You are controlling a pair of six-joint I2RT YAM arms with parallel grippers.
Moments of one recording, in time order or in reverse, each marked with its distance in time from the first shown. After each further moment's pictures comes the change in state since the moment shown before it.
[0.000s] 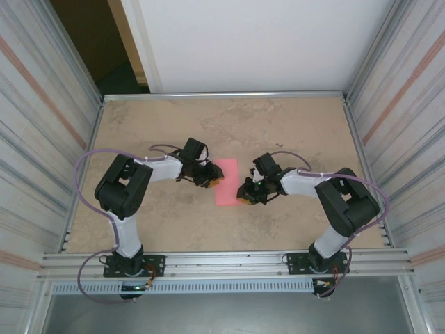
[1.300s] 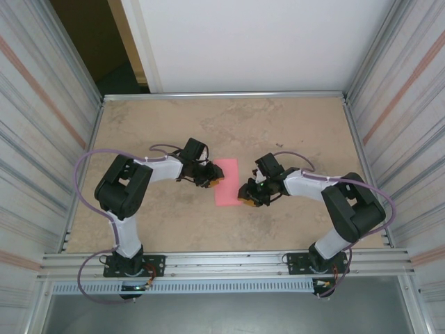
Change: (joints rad) left arm -0.003 -0.003 0.000 -0.002 -0.019 0.000; right arm -0.005 -0.064 -0.013 -0.077 0.008 -0.008
